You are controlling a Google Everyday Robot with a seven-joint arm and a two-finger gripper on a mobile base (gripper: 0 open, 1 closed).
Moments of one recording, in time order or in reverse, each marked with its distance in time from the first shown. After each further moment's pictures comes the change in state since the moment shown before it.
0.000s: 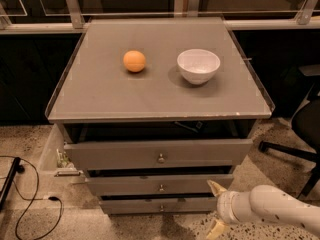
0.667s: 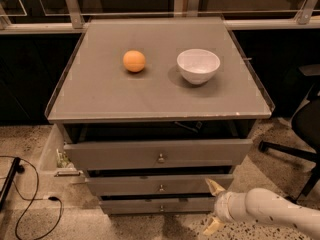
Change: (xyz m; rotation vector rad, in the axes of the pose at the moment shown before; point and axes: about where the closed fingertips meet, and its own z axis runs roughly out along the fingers) arm 0.013 -0.010 0.024 0.049 -0.015 -0.020
